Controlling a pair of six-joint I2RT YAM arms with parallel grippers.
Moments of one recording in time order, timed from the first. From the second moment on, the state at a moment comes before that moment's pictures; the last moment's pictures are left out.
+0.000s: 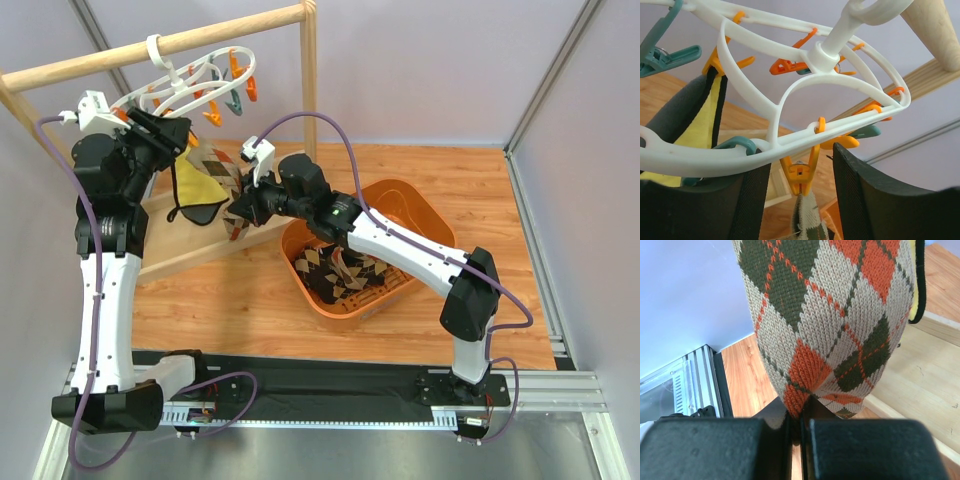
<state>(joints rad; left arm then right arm) 0.07 1.11 1.43 -0.29 0.15 -0.70 0.95 1.88 1.79 -0.10 -0.25 0.22</state>
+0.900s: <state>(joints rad) 0.07 1.14 1.45 -0.28 0.16 -0.73 0.95 1.88 1.79 -0.14 -0.26 0.22</state>
